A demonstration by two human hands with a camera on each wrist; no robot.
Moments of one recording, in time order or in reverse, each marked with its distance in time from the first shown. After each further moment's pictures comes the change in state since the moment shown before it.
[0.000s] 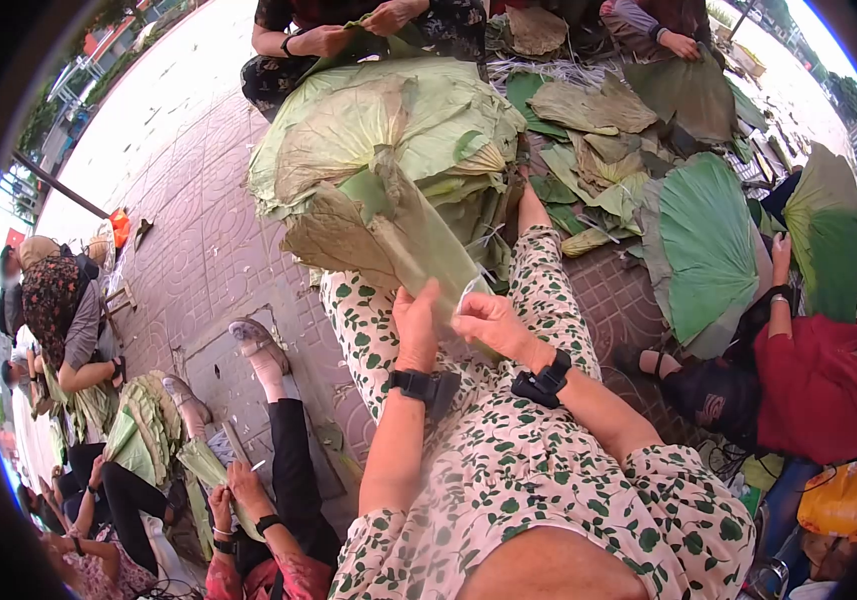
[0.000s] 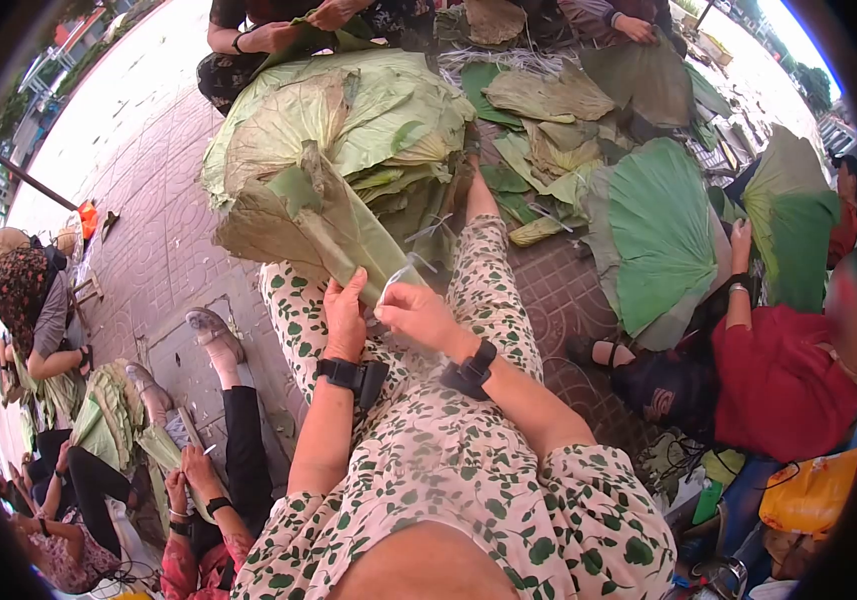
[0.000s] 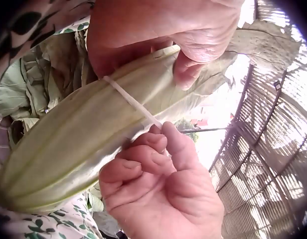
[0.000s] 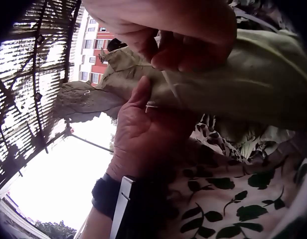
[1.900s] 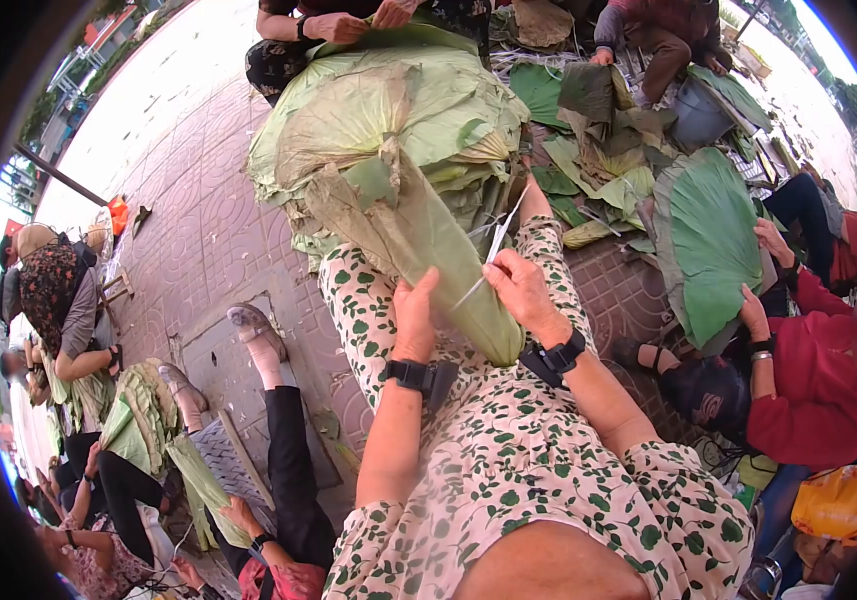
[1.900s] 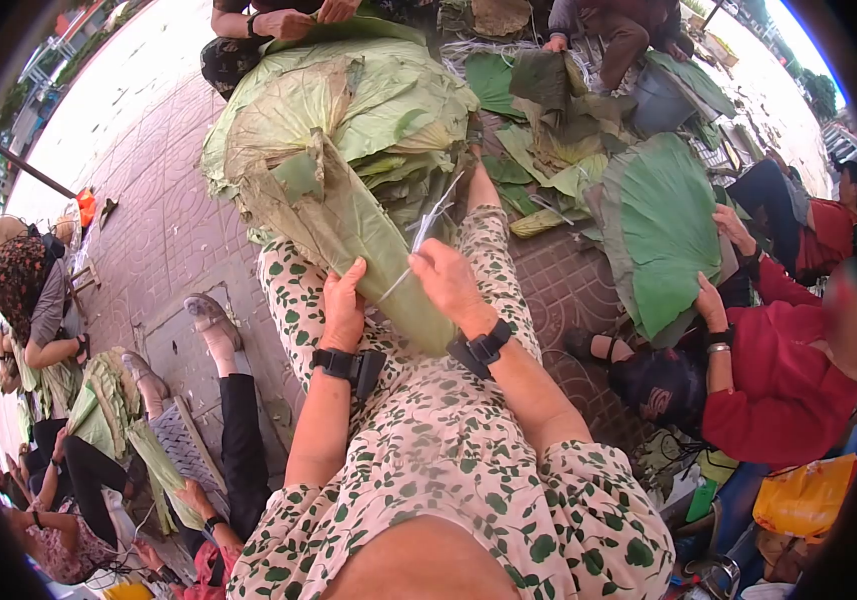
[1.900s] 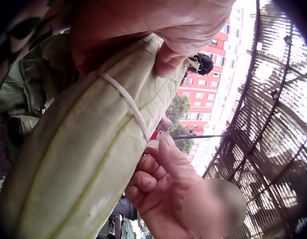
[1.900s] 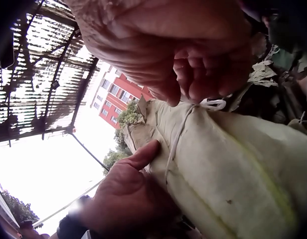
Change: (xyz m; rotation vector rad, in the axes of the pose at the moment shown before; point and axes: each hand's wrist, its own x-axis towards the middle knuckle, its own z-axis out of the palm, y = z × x) left_hand -0.004 0.006 -0.003 0.038 -0.039 -0.079; right_hand 0.009 -0.008 -0.032 -0.675 0.320 -0.291
